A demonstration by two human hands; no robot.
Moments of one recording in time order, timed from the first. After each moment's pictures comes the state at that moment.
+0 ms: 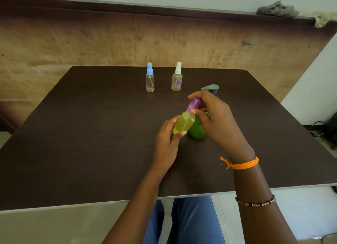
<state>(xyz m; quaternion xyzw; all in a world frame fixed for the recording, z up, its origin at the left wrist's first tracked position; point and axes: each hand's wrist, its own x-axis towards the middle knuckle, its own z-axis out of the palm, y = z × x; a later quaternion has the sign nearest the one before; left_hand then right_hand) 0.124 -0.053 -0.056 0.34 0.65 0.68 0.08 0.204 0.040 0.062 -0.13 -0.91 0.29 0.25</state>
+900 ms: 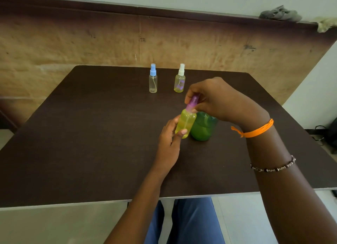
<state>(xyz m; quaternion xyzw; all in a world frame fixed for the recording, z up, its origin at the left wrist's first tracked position) 0.123 -0.054 -0.054 0.34 0.62 0.70 0.09 0.181 0.047 0.122 -0.06 -0.99 0.11 0.05</state>
